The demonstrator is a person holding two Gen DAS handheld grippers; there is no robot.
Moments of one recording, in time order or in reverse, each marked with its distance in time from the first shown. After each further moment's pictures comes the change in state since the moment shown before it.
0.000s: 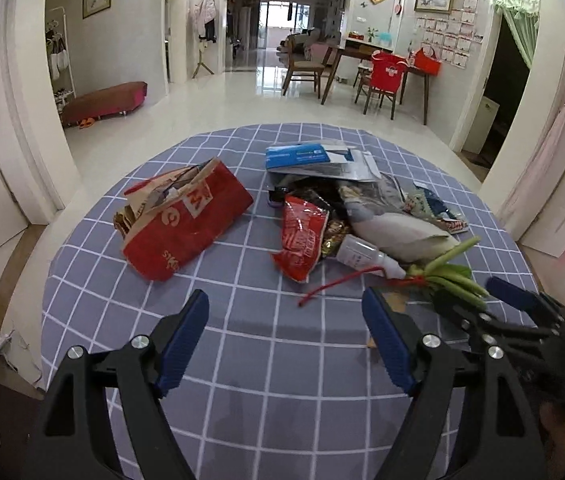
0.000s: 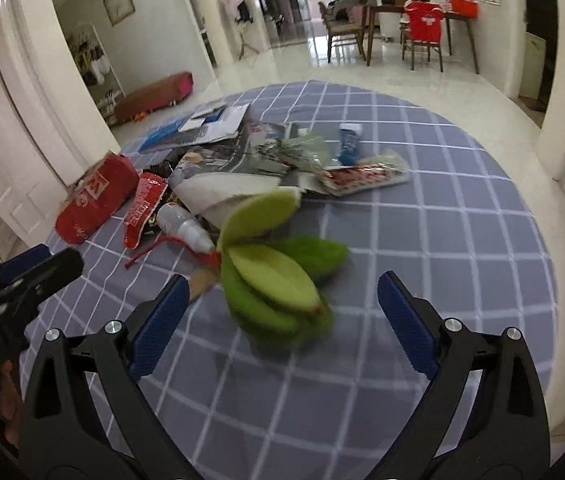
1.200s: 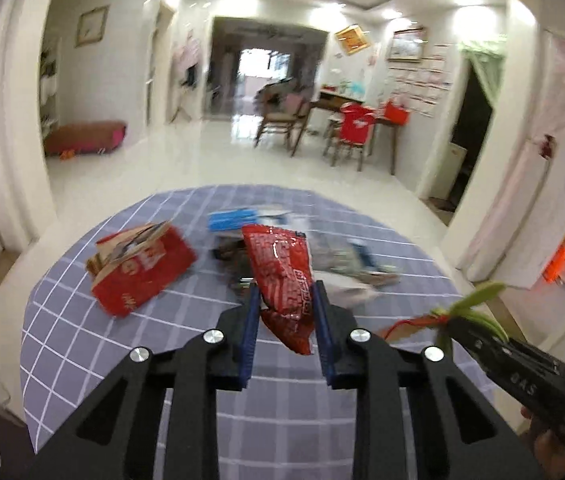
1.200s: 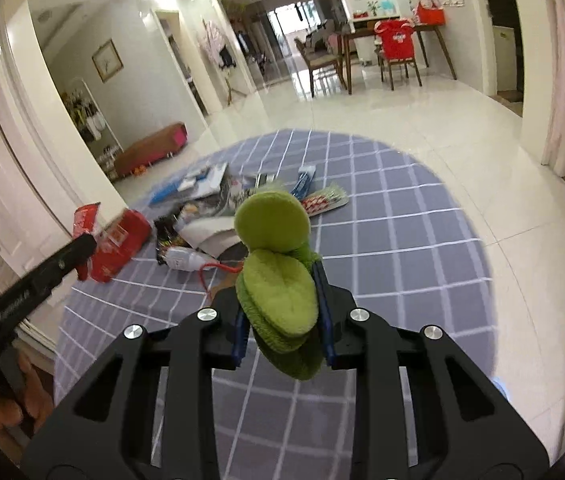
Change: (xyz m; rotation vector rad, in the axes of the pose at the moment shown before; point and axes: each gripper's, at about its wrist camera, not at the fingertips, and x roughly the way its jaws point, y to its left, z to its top) left arm -0.057 -0.059 0.002 0.015 -0.222 -0.118; right arm -0.111 -0.053 -0.032 0.164 -0.215 0.027
